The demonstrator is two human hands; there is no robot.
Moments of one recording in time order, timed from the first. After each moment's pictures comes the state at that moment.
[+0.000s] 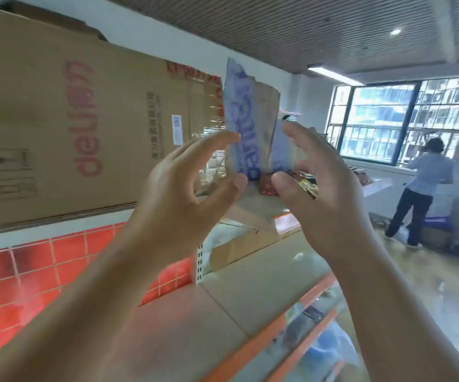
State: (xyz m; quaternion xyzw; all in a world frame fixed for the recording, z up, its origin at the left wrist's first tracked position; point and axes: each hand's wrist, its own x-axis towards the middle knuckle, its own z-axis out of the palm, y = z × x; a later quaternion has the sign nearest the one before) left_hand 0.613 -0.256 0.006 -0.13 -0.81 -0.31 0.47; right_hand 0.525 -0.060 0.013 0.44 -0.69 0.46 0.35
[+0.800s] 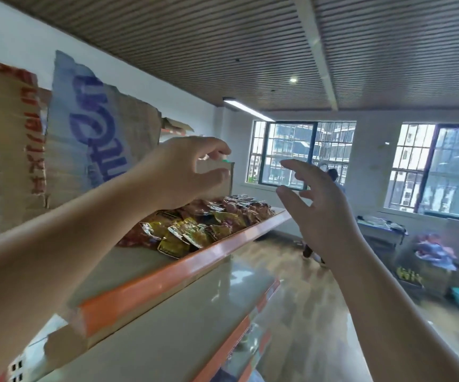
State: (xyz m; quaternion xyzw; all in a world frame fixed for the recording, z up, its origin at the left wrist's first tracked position) left_hand 0.291 -0.101 0.087 -0.23 -0.87 -0.21 0.38; right_hand 0.295 0.163 0.046 0.27 -0.78 0.41 0.38
